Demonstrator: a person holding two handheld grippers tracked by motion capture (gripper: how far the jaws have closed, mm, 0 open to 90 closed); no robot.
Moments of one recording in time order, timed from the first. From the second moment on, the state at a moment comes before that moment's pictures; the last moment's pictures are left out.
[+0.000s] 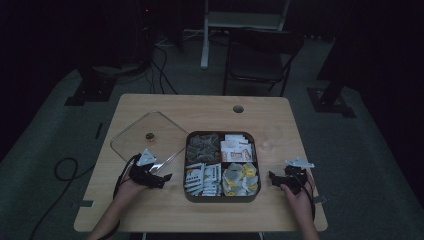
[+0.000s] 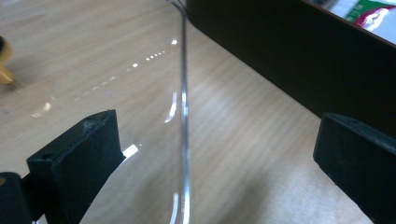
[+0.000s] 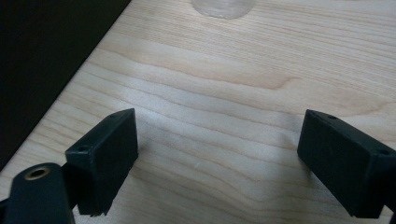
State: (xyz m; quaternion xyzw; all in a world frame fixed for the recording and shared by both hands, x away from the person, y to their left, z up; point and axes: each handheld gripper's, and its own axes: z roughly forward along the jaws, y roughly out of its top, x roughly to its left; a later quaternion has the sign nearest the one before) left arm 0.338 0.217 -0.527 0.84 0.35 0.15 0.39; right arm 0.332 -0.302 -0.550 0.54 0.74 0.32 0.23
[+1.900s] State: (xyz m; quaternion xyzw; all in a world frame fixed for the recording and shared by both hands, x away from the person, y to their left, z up) left arm 0.289 0.188 -0.547 0.87 0.32 0.13 0.34; right arm 0.332 -0.302 -0.550 0.54 0.75 0.32 0.23
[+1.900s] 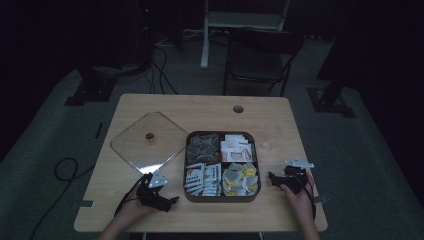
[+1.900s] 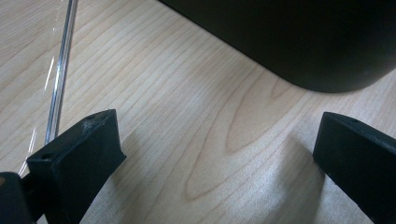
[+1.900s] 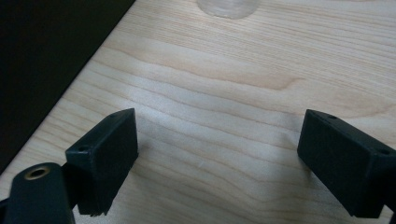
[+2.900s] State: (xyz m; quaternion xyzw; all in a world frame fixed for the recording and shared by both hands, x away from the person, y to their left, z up) left arm 0.289 0.187 -0.547 0.87 0.33 0.14 0.34; right arm 0.320 -0.307 -0.542 0.54 0.74 0.34 0.21
